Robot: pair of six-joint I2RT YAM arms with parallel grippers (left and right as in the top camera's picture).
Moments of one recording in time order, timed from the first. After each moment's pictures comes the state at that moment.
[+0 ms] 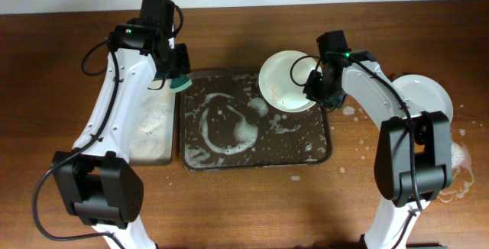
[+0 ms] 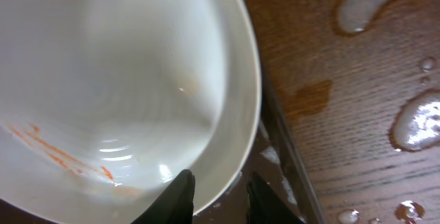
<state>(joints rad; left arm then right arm) -0.17 1.93 1.83 -1.09 -0.05 -0.28 0.15 2.01 1.47 -0.82 -0.07 0.59</state>
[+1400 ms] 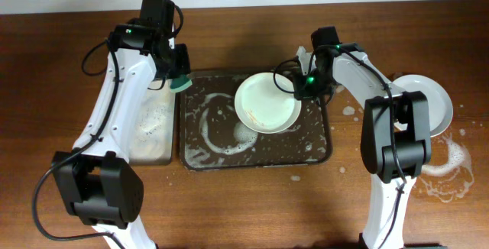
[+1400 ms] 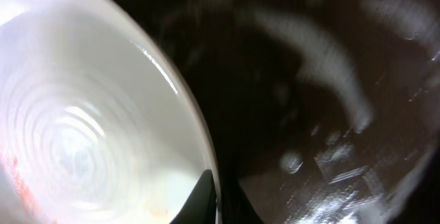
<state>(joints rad) -0.17 1.93 1.83 -1.09 -0.05 -0.28 0.14 2.21 1.64 -0.84 -0.33 0.00</state>
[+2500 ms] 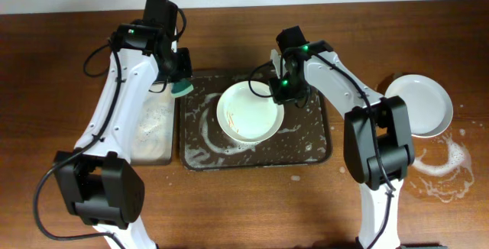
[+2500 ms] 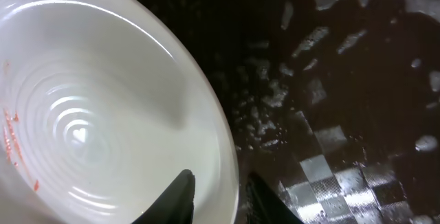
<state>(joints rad) -0.18 1.93 1.83 -1.14 -0.05 -0.28 0.31 2.21 1.72 -0.94 -0.20 0.04</state>
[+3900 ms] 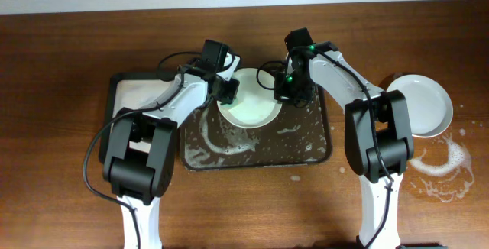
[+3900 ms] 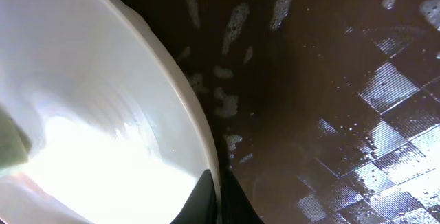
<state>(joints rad) -0.35 2.16 1.52 -0.51 0.09 0.06 0.26 2.26 1.72 -0.91 -0.29 0.39</state>
